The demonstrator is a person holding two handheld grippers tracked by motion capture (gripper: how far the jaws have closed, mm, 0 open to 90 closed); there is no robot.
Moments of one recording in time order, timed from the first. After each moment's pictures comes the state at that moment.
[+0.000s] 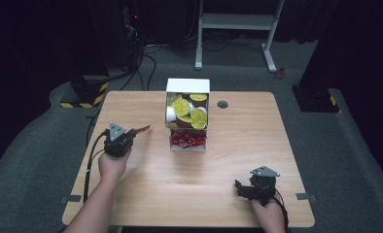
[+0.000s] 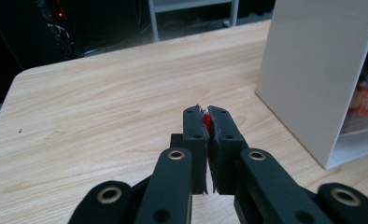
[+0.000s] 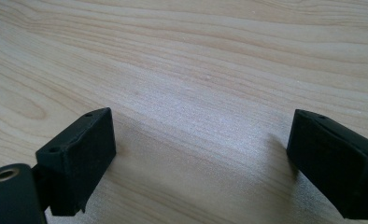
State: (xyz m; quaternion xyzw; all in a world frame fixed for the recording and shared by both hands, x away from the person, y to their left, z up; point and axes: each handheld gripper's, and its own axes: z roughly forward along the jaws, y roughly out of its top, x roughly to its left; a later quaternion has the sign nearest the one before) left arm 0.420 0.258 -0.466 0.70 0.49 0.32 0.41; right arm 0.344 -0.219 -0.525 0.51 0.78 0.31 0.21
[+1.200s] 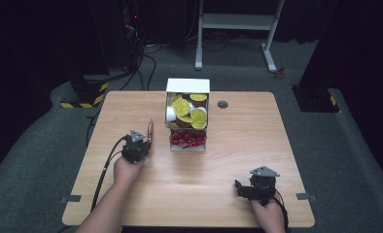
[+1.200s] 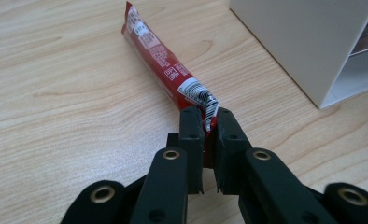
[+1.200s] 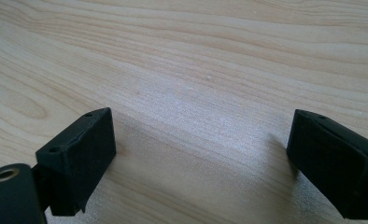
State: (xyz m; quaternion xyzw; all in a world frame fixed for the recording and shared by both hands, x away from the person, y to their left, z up) left arm 0.439 0.224 -0.514 0.76 0.50 0.24 0.34; right arm 0.344 -0.219 -0.525 0.50 0.78 0.31 0.21
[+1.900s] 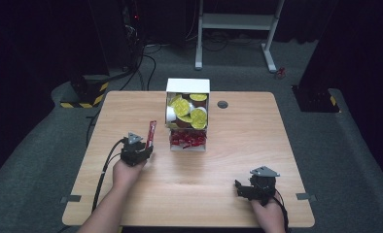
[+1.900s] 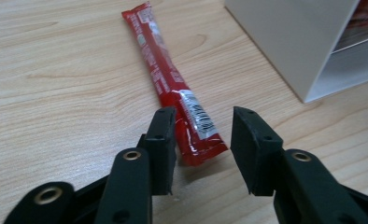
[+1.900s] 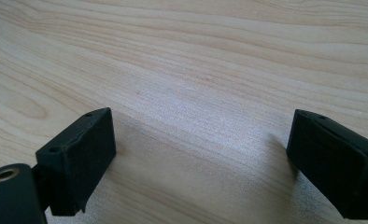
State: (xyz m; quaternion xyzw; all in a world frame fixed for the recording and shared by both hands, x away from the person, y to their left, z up) left arm 0.428 0.227 -0.513 0.74 0.52 0.22 0.36; right arm 0.344 -0.219 -0.525 0.50 0.78 0.31 0.21
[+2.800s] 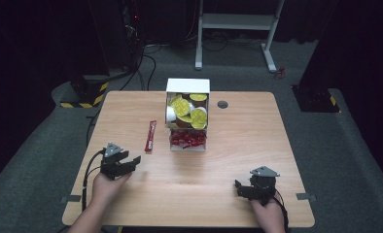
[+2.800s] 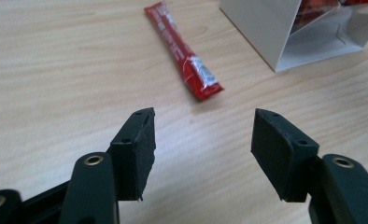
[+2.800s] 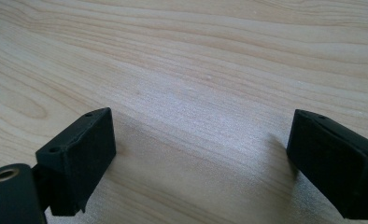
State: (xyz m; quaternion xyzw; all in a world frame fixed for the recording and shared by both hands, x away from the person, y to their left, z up) left arm 0.370 0.272 -0.494 0.73 0.51 0.21 0.39; right arm 0.344 -0.219 -0.525 0.50 0.78 0.31 0.21
